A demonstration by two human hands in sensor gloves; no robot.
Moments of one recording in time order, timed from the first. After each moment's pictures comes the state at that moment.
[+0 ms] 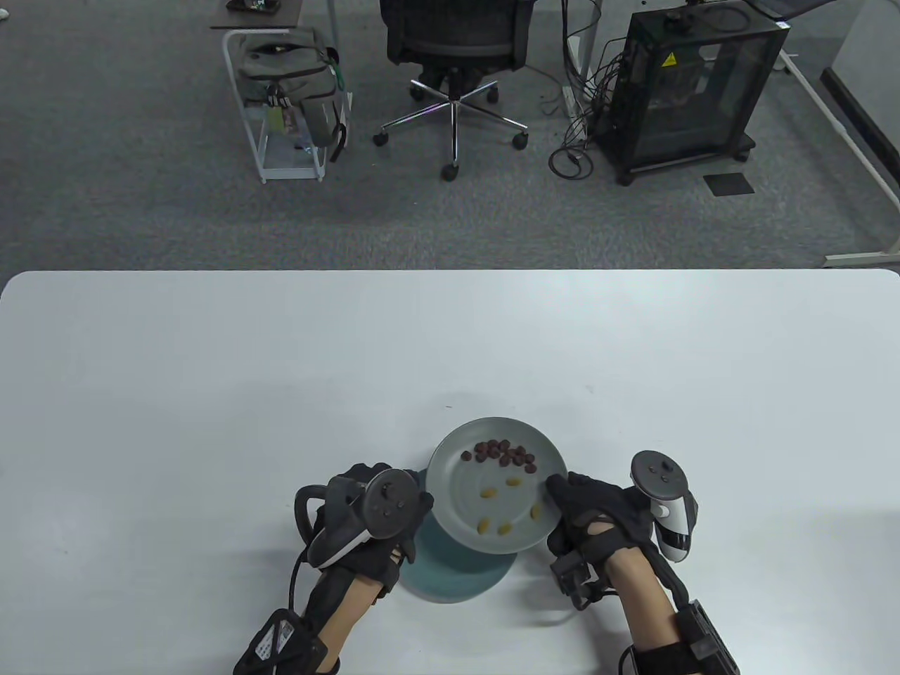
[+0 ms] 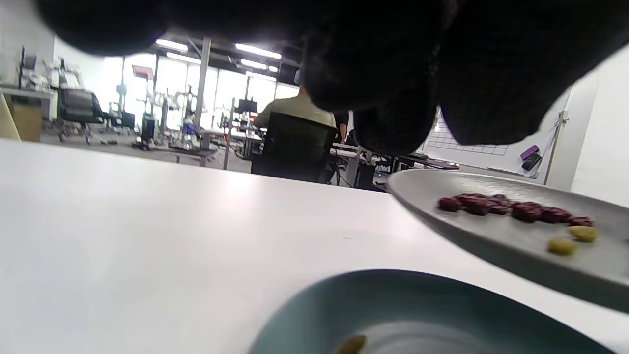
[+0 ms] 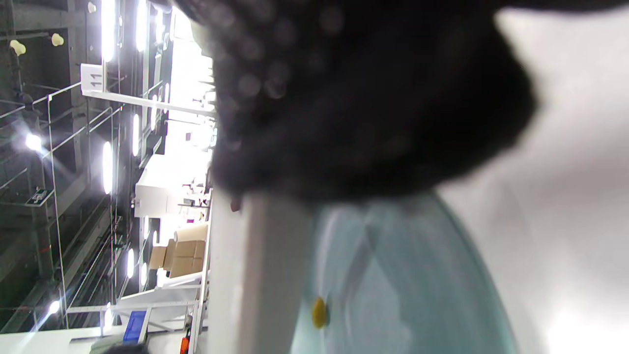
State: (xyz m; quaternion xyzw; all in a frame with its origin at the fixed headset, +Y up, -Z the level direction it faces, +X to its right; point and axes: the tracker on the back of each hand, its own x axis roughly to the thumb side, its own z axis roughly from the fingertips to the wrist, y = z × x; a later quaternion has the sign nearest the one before) left_hand -0.126 -0.657 -0.305 0.07 -0.12 0.12 0.98; right_hand 0.183 -0.749 -0.335 -0.07 0.17 0.77 0.61
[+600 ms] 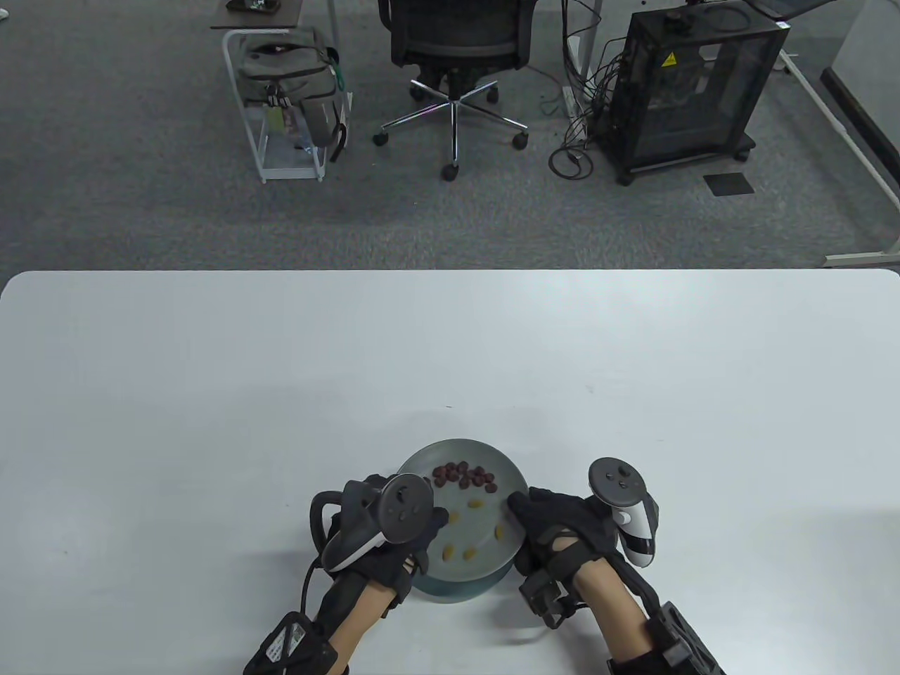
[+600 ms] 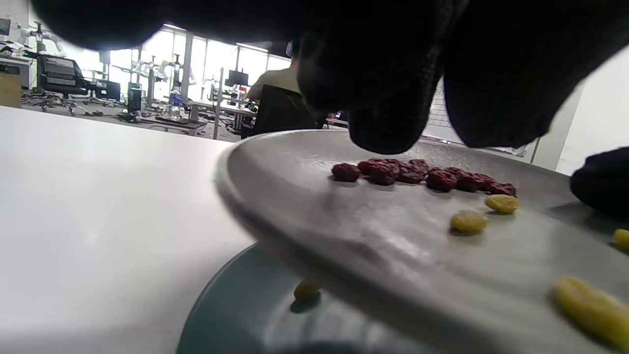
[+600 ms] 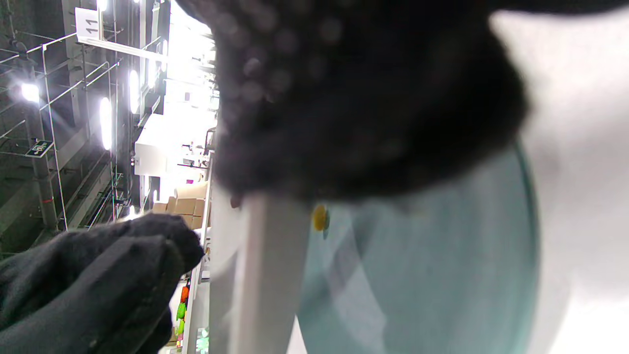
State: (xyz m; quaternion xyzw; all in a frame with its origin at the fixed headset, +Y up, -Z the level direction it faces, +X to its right) left_hand -0.110 -0.669 -0.302 0.03 -0.14 0.11 0.98; right_hand 0.141 -0.753 -0.325 -0.03 0.21 0.77 0.60
